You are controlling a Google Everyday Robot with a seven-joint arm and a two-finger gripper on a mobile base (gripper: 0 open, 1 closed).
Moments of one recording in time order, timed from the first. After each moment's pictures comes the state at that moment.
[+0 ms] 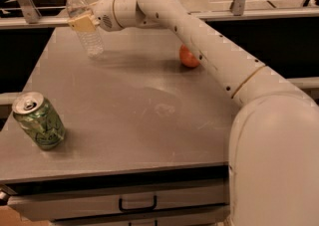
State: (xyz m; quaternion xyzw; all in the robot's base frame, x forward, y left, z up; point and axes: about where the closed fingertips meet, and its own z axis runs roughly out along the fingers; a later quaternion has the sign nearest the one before) arm 0.744 0.224 0.948 -0.49 0.61 0.32 0.53
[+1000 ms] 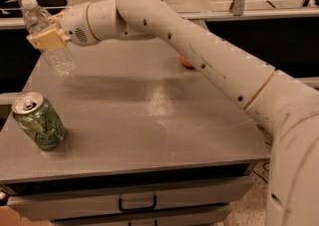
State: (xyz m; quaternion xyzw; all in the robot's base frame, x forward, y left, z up) arm 0.616 0.275 0.970 -0.55 0.55 0.38 0.50
